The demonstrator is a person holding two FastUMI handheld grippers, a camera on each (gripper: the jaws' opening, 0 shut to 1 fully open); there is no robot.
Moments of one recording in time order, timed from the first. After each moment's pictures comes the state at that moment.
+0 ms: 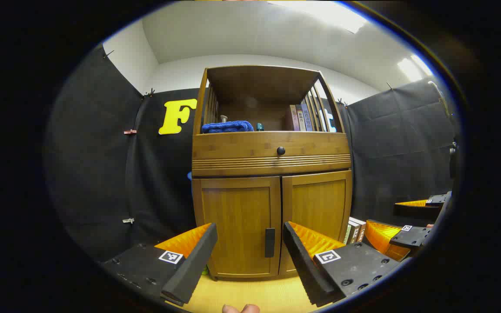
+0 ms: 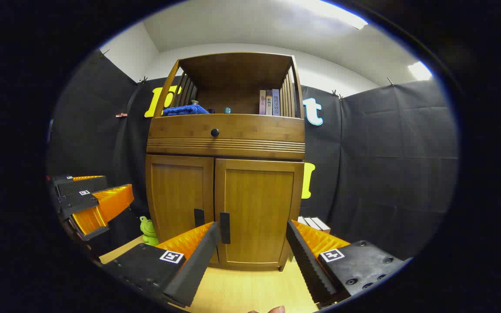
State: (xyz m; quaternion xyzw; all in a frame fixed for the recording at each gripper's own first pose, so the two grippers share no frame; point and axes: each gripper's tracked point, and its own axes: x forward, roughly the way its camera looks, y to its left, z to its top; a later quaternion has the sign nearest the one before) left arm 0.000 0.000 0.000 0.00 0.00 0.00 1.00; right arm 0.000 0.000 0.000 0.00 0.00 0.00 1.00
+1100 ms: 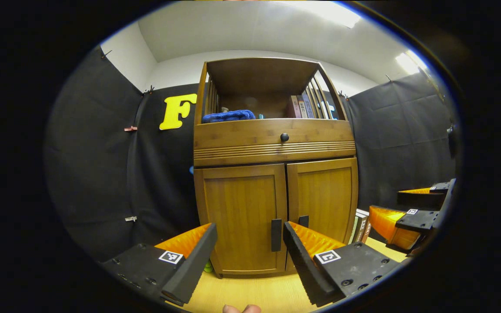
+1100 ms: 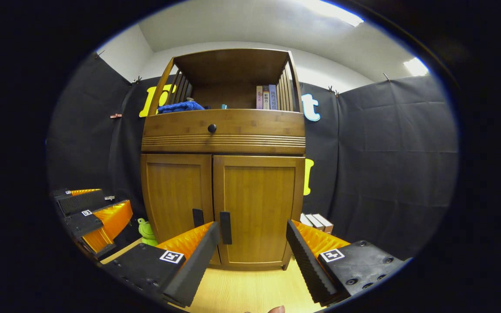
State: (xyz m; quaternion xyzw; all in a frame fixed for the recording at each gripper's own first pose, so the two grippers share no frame) left arm 0.012 0.009 -0.041 0.02 0.02 0.00 1.00; right arm 0.021 0.009 -0.026 0.01 0.01 0.00 1.00
